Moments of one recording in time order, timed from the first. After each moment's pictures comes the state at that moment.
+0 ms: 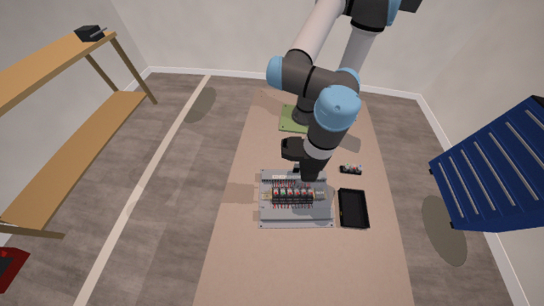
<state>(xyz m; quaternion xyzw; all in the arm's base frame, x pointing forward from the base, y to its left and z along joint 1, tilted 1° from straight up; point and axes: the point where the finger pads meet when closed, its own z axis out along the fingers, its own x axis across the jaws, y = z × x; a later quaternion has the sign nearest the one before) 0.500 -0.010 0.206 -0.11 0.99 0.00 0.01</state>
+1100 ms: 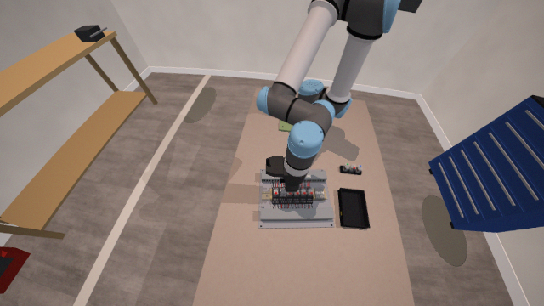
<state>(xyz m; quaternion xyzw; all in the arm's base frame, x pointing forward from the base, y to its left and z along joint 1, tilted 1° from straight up) 0.510 -0.048 0.113 -0.11 0.99 0.00 0.01</state>
